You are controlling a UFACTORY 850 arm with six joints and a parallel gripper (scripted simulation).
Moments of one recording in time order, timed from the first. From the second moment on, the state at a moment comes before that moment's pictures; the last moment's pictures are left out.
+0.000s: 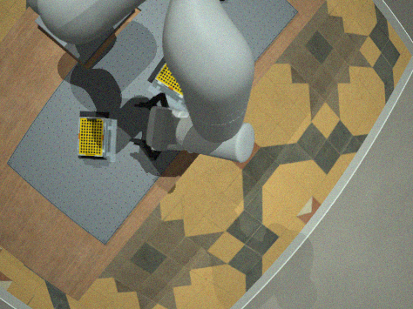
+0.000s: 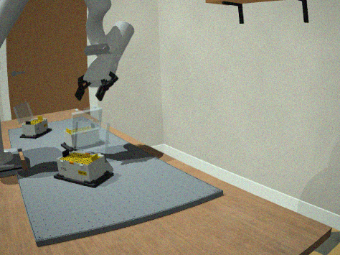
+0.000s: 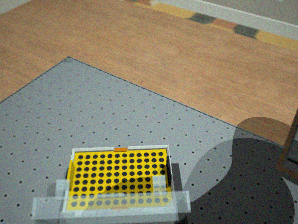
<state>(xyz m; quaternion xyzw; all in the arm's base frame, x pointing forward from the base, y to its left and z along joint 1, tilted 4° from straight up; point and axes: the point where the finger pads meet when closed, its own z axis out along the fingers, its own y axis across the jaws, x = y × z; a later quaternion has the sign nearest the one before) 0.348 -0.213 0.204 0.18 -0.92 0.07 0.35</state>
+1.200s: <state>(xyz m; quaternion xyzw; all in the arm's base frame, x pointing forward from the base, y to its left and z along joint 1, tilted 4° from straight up) 0.235 -0.309 0.196 0.00 -0.93 -0.01 0.36</state>
